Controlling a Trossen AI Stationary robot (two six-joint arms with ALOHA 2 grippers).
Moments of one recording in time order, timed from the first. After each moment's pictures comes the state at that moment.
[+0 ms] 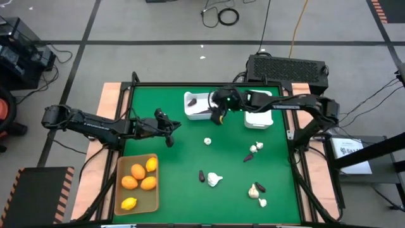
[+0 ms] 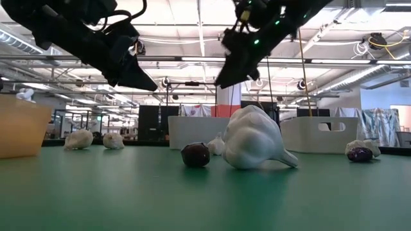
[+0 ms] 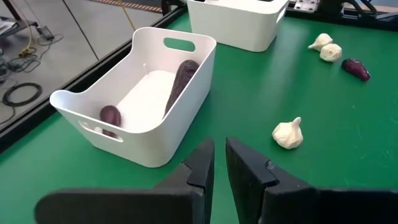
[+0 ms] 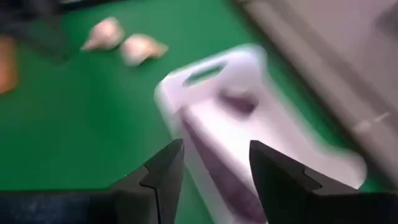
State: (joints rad) left arm 0.00 1.11 0.42 0.23 -0.38 -0.18; right arm -0.29 1.59 1.15 -0.23 0.08 0.09
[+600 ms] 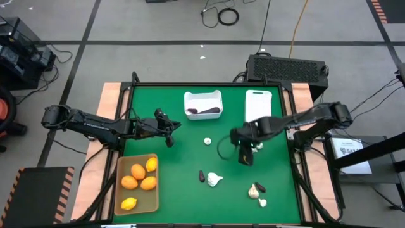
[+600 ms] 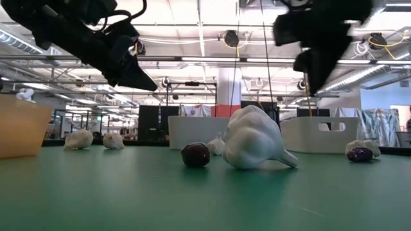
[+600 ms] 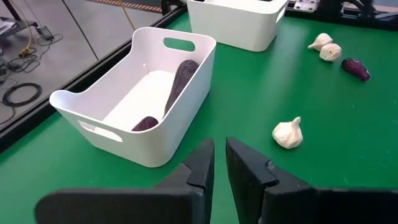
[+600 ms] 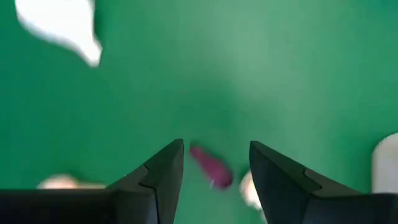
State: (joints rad) left arm 0.00 1.11 0.42 0.23 -0.38 -0.18; right arm 0.13 1.47 1.11 -0.96 -0.05 0.36
